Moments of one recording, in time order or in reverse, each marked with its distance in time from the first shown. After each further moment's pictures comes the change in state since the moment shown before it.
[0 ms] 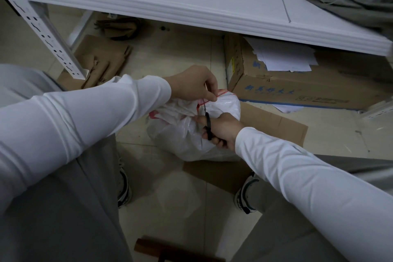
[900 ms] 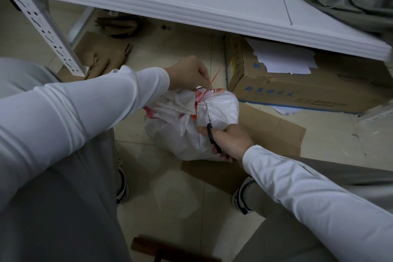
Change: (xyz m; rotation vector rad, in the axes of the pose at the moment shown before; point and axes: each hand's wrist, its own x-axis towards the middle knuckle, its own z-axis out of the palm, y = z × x) left_hand 0.003 -0.008 -0.012 -0.182 0.092 -0.216; right_hand -0.023 0.024 -0.003 -0.120 0.119 -0.043
